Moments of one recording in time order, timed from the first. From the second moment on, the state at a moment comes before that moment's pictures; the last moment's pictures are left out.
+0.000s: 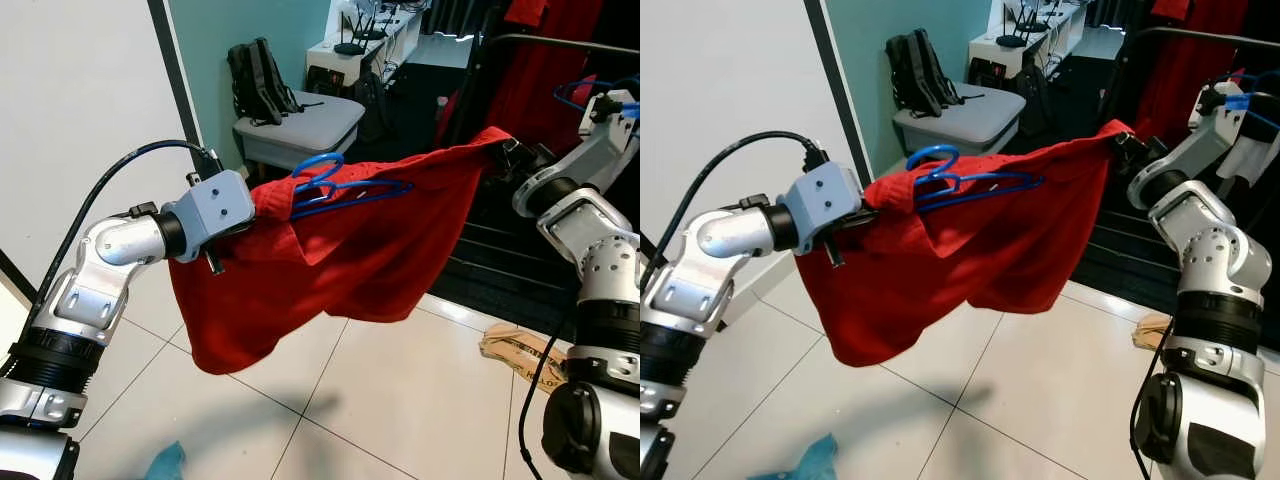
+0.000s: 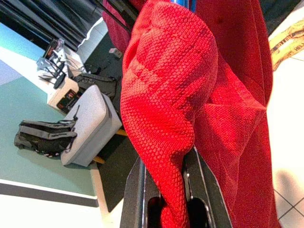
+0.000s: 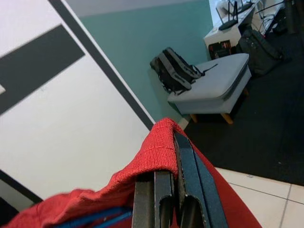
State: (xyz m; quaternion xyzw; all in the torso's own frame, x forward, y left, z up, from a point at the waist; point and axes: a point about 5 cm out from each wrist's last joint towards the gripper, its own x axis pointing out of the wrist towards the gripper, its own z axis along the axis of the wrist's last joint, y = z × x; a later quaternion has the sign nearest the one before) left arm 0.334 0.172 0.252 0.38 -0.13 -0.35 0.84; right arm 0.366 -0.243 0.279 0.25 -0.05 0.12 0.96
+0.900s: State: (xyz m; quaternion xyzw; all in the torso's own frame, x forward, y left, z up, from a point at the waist) left arm 0.331 0.159 0.267 0.35 -0.17 -0.36 0.85; right arm 0.368 -0.232 0.263 0.22 -0.02 0.12 0.97
